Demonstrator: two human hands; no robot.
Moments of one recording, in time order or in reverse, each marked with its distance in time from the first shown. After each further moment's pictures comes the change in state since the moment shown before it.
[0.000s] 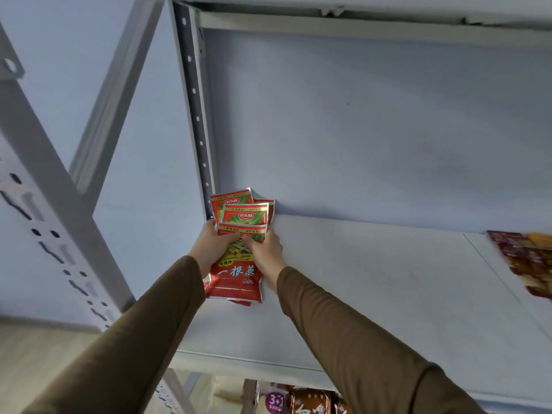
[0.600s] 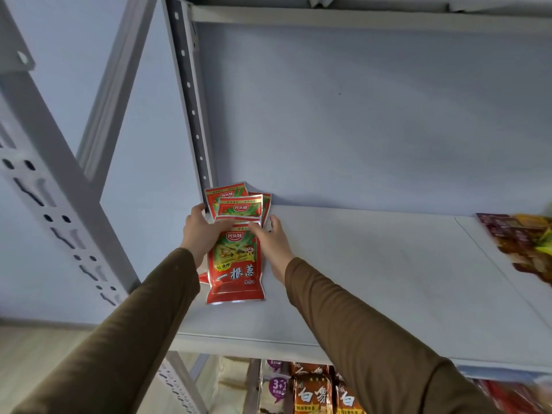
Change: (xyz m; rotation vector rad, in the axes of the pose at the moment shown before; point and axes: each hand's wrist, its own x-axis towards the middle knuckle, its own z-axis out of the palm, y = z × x) left_hand -0.017 0.005 -0.013 0.085 0.187 0.151; right_hand -0.046 -0.026 -0.033 0.177 -0.067 -0.006
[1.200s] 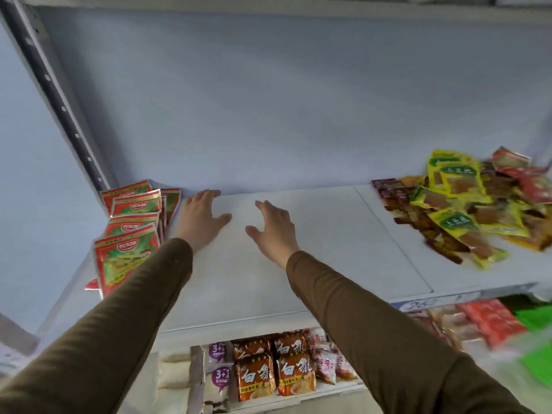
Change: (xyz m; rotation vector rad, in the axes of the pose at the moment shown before) left_hand -0.077 0.068 0.155 0.624 -0.197 0.526; right_hand -0.071 -0.003 -0.203 -0.828 0.228 -0.221
